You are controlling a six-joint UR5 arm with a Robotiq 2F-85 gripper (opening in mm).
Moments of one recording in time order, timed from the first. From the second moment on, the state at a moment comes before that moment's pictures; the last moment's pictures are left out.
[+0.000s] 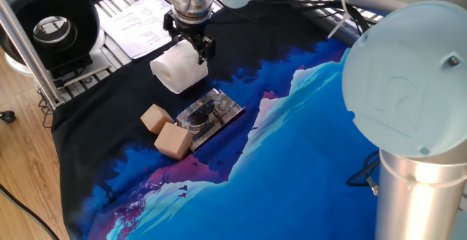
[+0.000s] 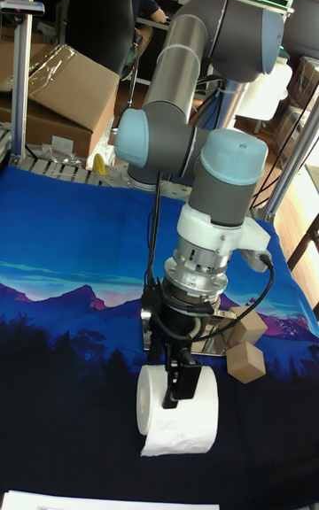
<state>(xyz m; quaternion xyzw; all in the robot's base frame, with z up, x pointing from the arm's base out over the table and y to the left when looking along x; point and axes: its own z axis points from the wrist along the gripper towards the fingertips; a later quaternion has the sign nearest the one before) 0.711 0.045 0.063 -0.78 0.62 -0.09 0.07</state>
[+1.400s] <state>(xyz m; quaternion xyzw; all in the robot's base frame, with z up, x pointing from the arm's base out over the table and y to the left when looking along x) 0.709 0.078 0.028 -0.81 0.58 -0.03 0.11</state>
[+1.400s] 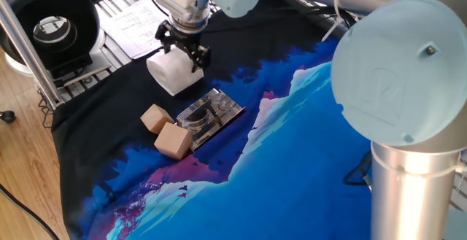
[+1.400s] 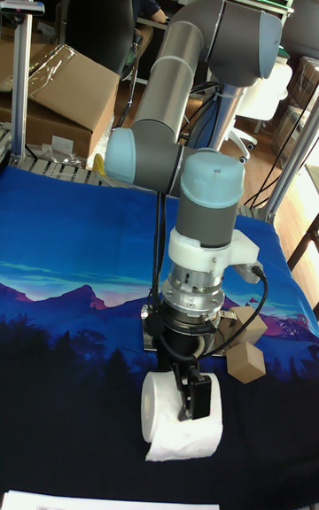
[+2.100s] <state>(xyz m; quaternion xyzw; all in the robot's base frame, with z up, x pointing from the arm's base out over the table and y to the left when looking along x) 0.690 0.048 0.048 -0.79 0.61 -0.04 0.04</state>
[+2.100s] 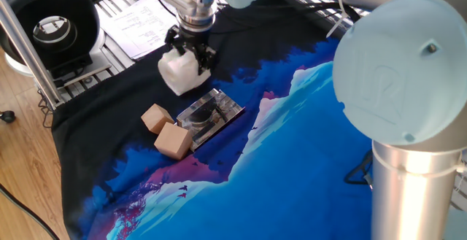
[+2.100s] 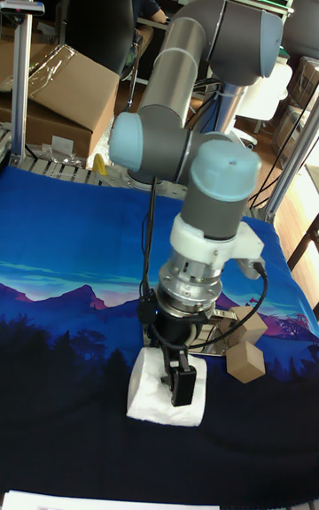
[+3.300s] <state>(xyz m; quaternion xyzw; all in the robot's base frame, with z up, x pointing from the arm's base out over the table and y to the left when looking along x) 0.688 0.008 0.059 -0.78 0.63 -0.04 0.02</state>
